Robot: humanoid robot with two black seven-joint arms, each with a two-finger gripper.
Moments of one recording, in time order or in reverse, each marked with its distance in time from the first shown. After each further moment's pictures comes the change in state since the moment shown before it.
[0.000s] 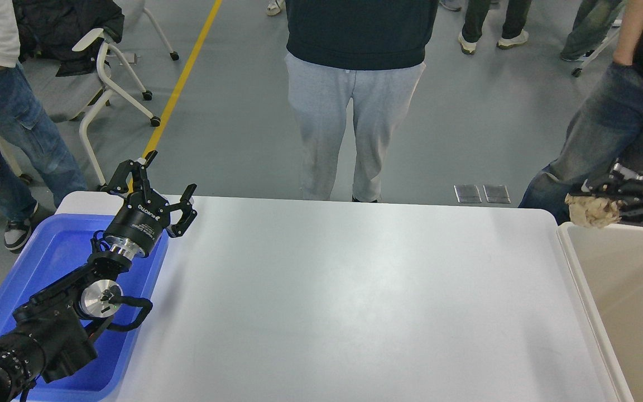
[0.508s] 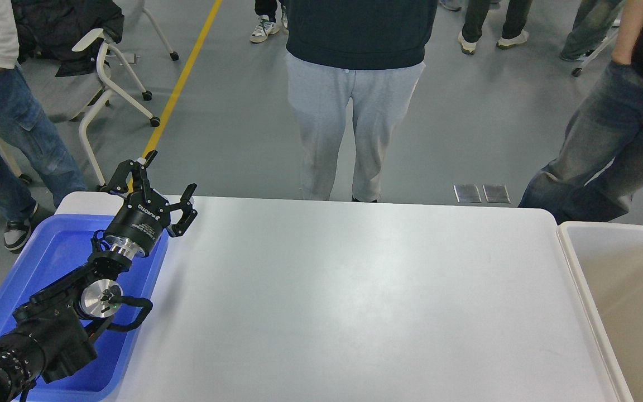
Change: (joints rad) left arm 0.000 0.000 0.000 0.000 0.000 0.000 0.000; right arm -0.139 0.200 -0.013 -0.533 0.449 -0.257 -0.048
